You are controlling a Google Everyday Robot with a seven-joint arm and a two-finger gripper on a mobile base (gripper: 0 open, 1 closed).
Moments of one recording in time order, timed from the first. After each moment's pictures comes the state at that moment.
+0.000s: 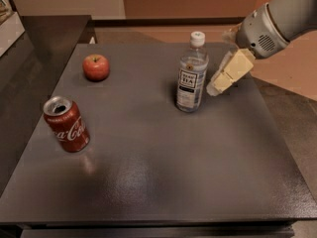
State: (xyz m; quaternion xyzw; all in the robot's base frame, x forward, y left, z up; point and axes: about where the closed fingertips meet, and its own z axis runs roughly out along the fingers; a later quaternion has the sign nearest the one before) arm 0.555 -0.138 0.943 -0.55 0.76 0.16 0.31
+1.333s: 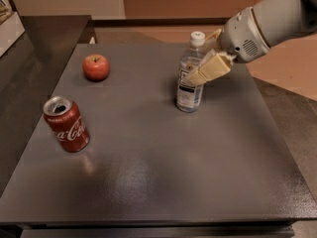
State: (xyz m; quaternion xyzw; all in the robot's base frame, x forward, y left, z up) arm 0.543 -0.093 0.947 -0.58 0.71 0.21 0.34
